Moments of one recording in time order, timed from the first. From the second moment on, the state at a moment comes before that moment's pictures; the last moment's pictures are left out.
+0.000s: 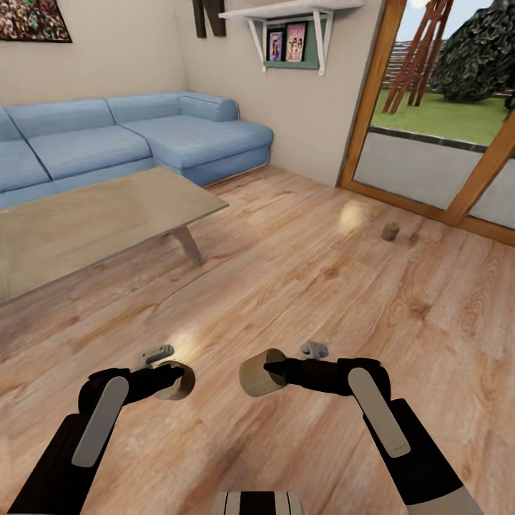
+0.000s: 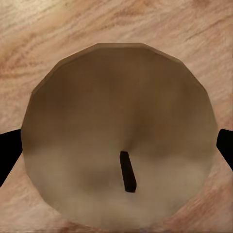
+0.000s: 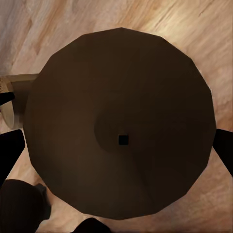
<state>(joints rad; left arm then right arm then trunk) -0.40 0.10 -0.01 -1.48 0.72 0.99 0.45 -0.48 -0.05 0.25 -1.48 -0.88 1.02 -0.14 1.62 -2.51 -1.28</state>
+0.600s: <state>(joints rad) -0.40 0.09 -0.03 -1.48 0.73 0.99 0.45 -0.48 -0.05 0.25 -1.48 -0.88 1.02 -0.14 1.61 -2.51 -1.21</state>
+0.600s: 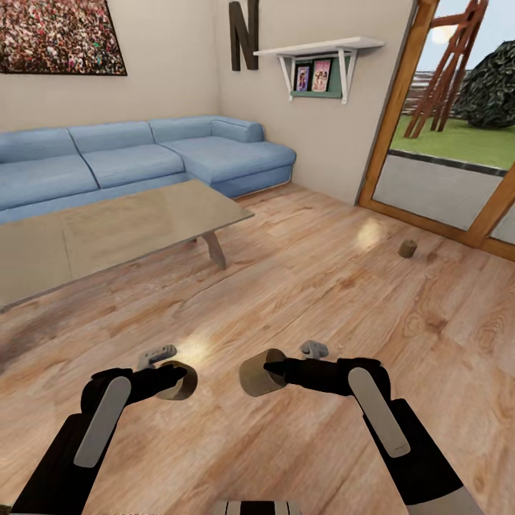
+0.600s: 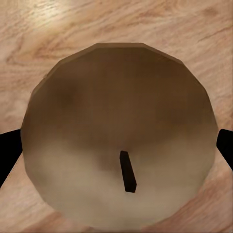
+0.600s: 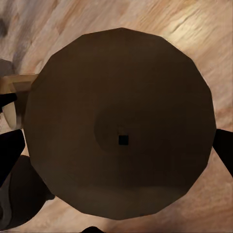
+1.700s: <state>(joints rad) -0.40 0.09 -0.08 -1.49 0.72 0.99 0.45 -0.48 -0.05 0.25 -1.48 -0.89 1.03 -0.14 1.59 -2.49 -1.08</state>
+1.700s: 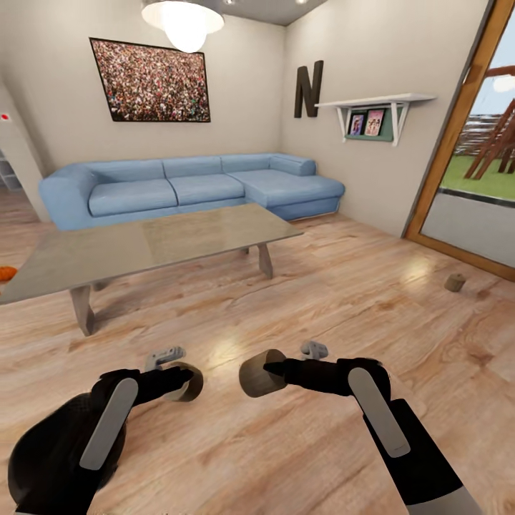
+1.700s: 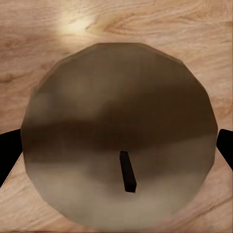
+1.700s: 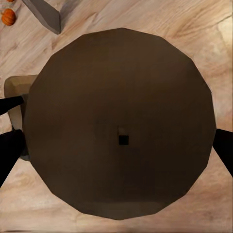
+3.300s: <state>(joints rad) -0.40 0.09 -0.07 -1.49 0.74 0.99 0.45 -0.47 -0.05 0.25 -1.48 -0.89 1.03 -0.14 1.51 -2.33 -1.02</state>
